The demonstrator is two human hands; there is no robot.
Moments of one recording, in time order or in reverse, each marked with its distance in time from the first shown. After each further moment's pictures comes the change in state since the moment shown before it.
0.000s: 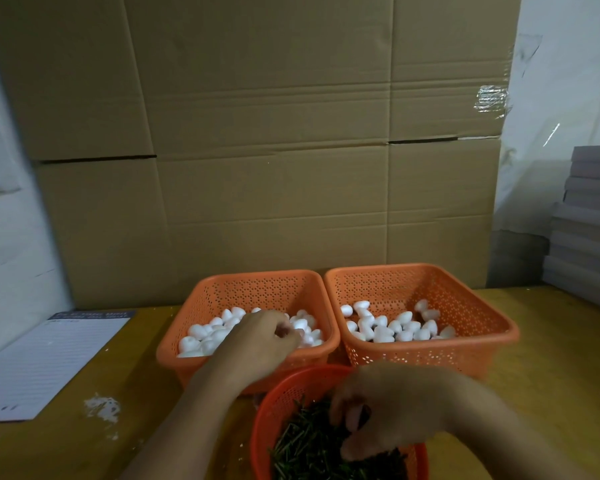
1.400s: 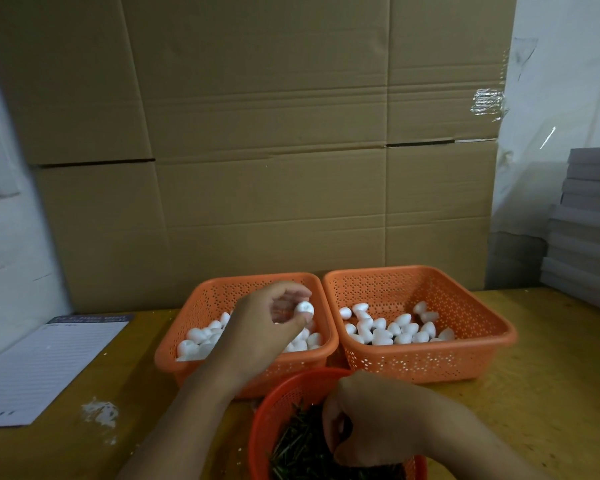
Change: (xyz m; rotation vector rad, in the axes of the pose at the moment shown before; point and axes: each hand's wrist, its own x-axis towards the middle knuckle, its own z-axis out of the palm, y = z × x) left_hand -0.007 0.022 -0.017 -0.562 0.156 0.241; right_hand 0.014 -0.004 0.019 0.000 0.133 -0.106
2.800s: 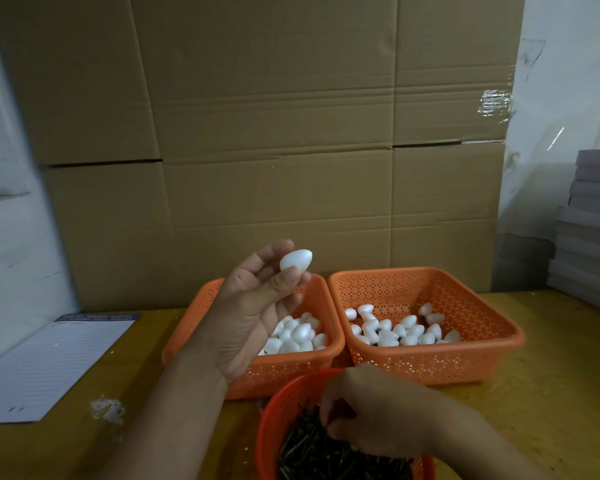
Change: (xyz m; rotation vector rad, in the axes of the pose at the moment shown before) left_hand -0.002 0.039 -0.025 -1.046 -0.063 -0.154; right_hand 0.004 0.001 0.003 0.135 0.137 -0.028
